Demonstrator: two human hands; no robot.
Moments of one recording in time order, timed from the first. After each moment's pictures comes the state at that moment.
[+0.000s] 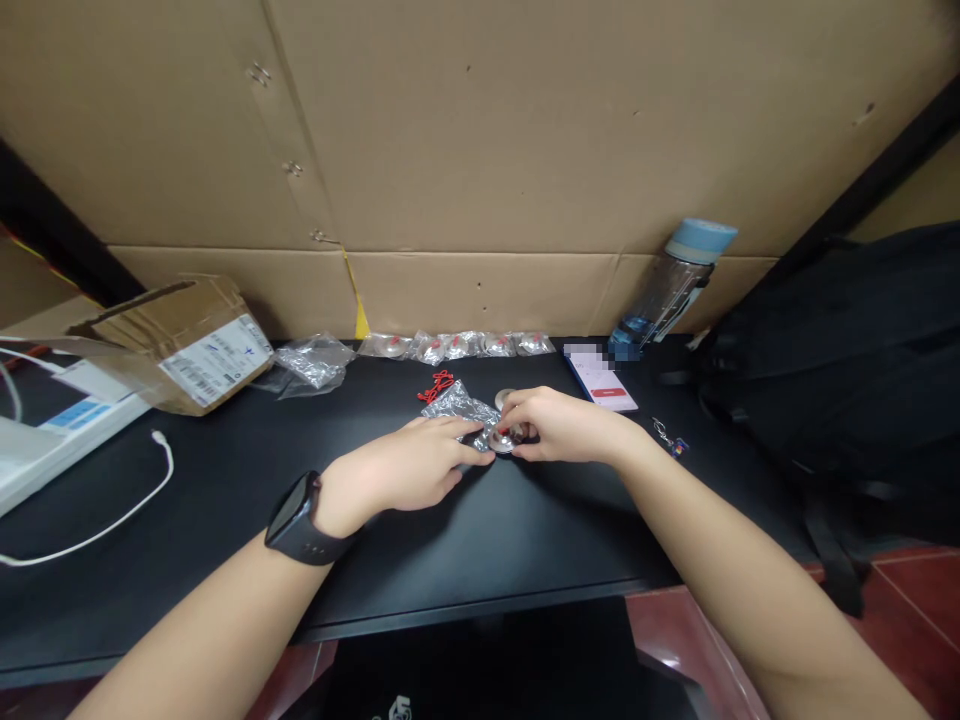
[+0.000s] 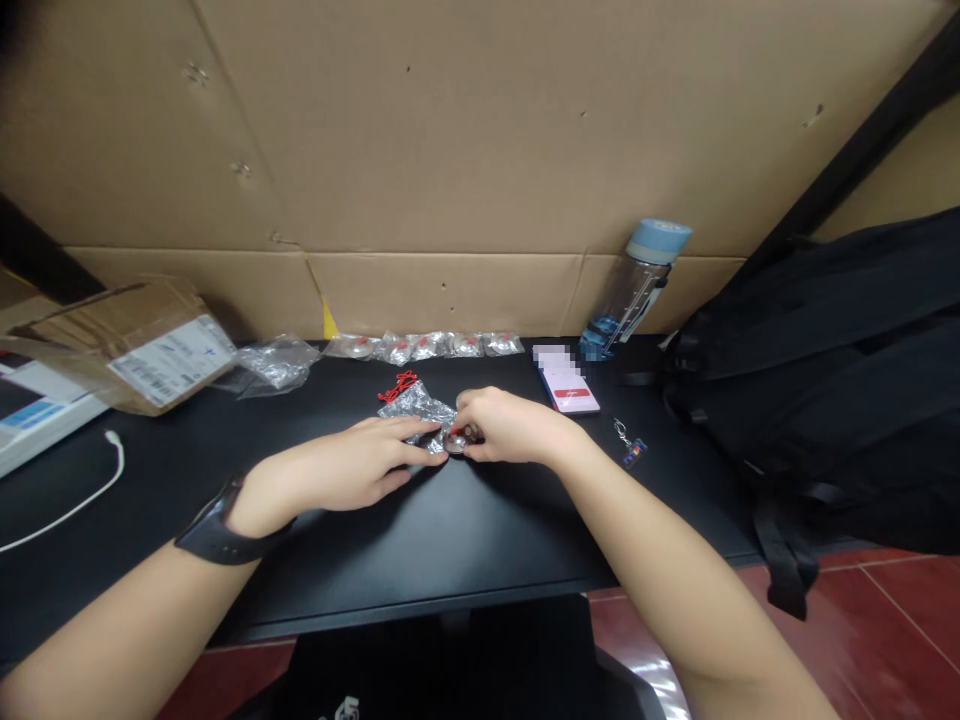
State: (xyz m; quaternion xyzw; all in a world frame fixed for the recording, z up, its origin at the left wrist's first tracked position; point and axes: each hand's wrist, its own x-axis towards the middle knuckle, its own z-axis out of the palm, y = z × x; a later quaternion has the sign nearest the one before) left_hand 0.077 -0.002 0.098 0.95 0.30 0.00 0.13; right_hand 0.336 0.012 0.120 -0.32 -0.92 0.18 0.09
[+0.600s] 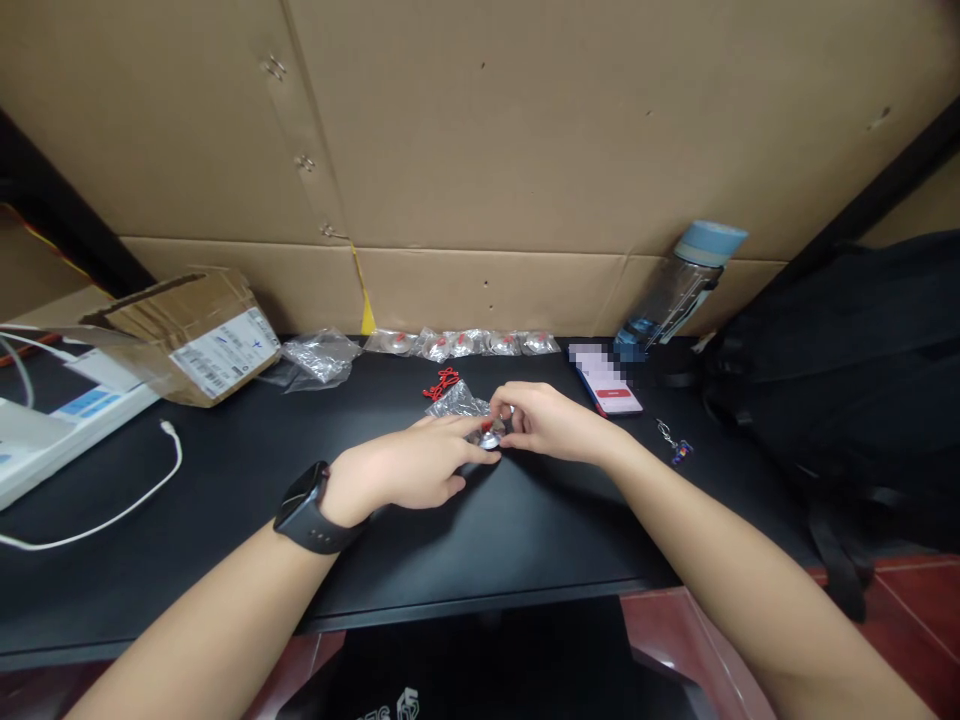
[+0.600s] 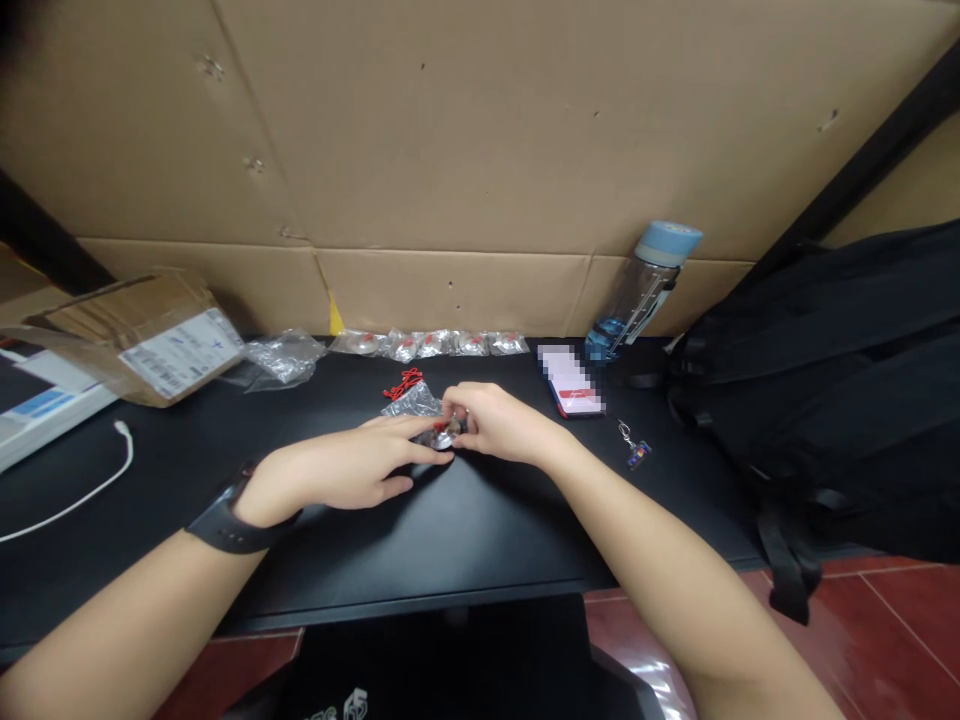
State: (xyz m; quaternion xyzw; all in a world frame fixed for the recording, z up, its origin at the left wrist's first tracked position) left_hand 0.074 -0.002 0.100 0.95 0.28 0.00 0.17; right_hand 0.323 0.014 0.107 -0.37 -0.88 0.25 0.17
